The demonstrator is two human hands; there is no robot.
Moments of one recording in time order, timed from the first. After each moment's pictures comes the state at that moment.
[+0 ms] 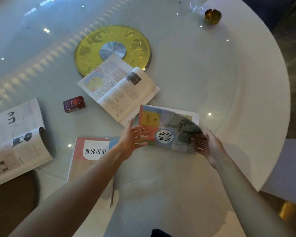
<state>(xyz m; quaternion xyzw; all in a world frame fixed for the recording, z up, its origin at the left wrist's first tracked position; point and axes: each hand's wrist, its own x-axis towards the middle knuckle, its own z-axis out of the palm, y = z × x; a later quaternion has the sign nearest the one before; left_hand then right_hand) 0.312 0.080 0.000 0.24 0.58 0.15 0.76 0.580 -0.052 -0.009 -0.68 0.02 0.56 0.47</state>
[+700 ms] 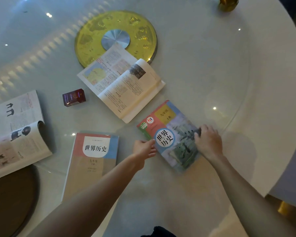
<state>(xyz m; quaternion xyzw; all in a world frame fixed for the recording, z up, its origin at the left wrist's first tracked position) 0.343 0.037 -0.051 0.26 0.69 0.11 0.67 0.581 -0.025 -0.061 -0.87 -0.45 0.20 0.02</state>
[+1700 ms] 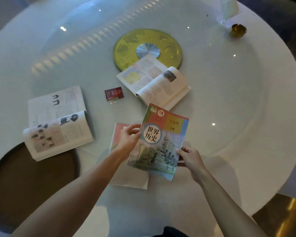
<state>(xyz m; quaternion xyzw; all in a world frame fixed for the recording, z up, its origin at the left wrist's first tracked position) 0.138 0.058 0.008 0.41 0.62 0.24 0.62 0.357 -0.071 -0.014 -0.76 -0.17 0.54 0.33</state>
